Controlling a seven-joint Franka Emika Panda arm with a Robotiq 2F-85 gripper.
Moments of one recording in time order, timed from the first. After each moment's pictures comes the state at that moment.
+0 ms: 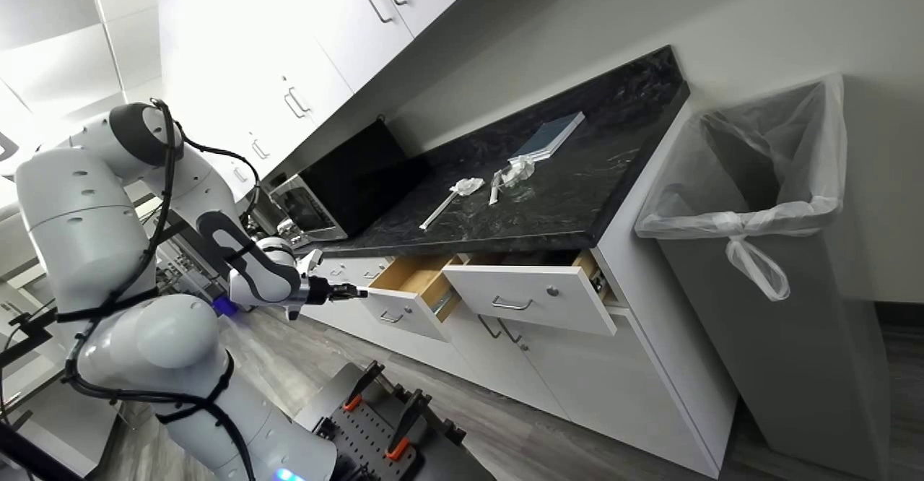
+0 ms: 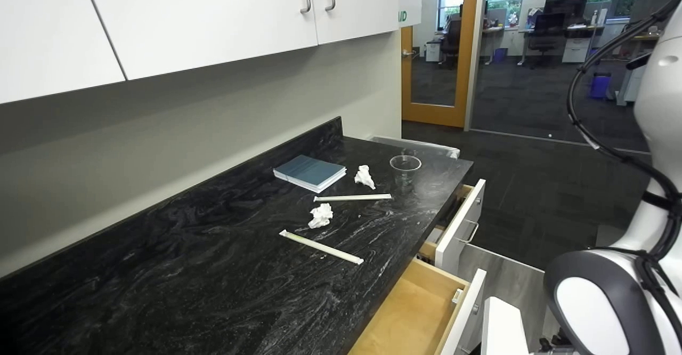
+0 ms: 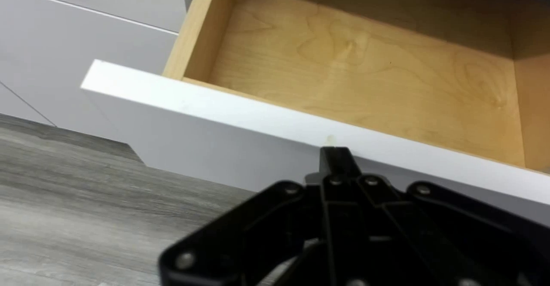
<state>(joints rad) 0.55 0.37 0.41 -2.41 -1.80 2.48 -0.90</state>
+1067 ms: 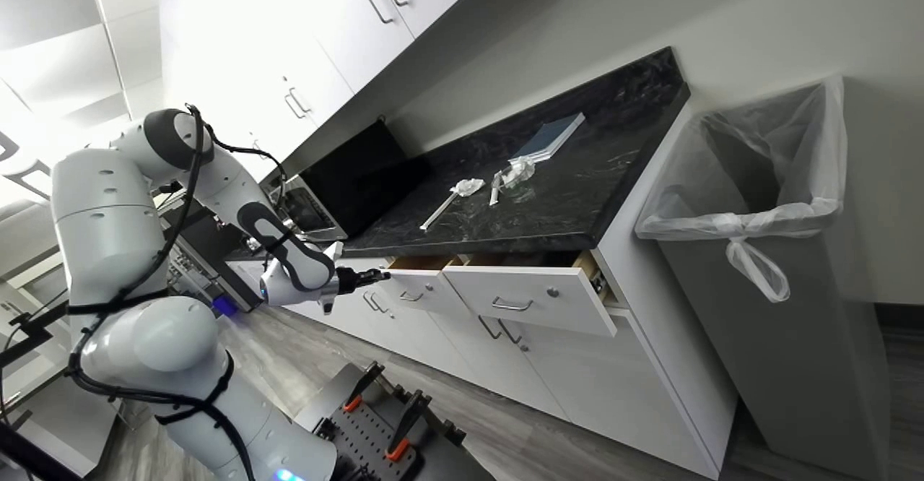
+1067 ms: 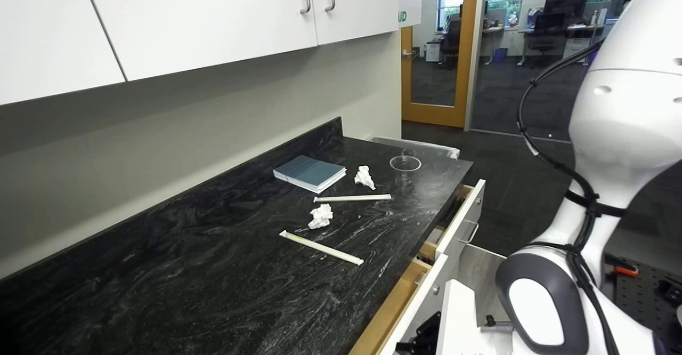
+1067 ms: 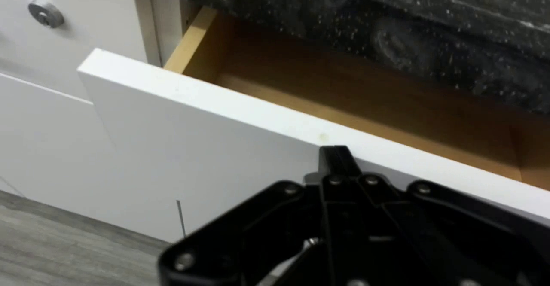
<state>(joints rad) 0.51 0.49 0.34 -2.30 -2.18 2.37 -0.74</state>
